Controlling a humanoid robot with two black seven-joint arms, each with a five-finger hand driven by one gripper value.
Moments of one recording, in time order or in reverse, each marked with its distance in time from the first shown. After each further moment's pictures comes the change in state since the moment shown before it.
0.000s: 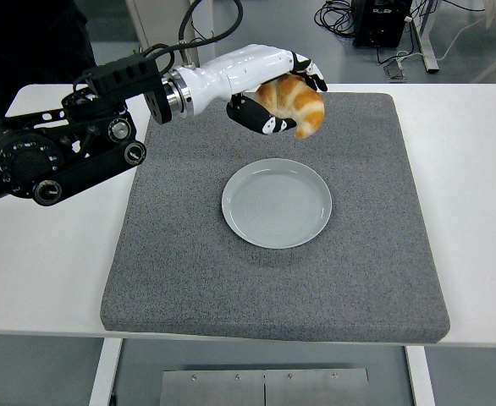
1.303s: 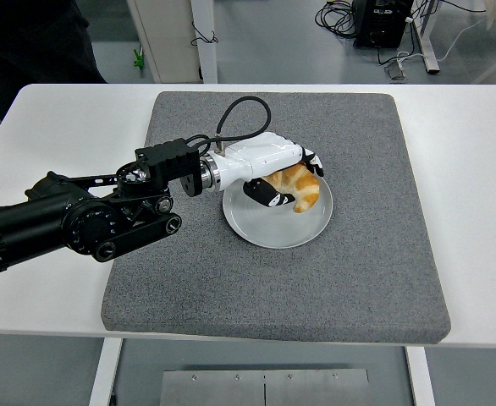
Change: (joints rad) left arm 0.148 -0.164 0.140 0.188 0.156 0.108 -0.014; right arm 0.000 0.000 0.000 0.000 0.000 0.000 0.000
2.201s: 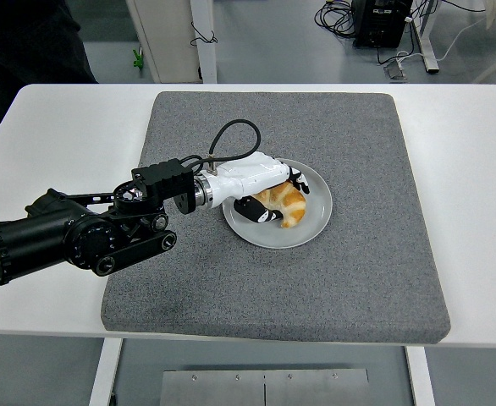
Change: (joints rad) left arm 0.050 -0.009 0.042 0.046 -0.004 0.024 -0.001; right arm 0.000 0.000 0.000 0.000 0.000 0.000 0.000
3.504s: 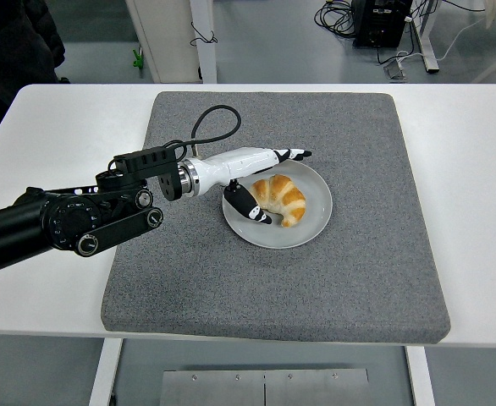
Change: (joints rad) left arm -0.018 0.064 -0.077 -0.031 -0.240 -0.174 -0.035; right arm 0.001 0.000 0.000 0.000 0.000 0.000 0.000
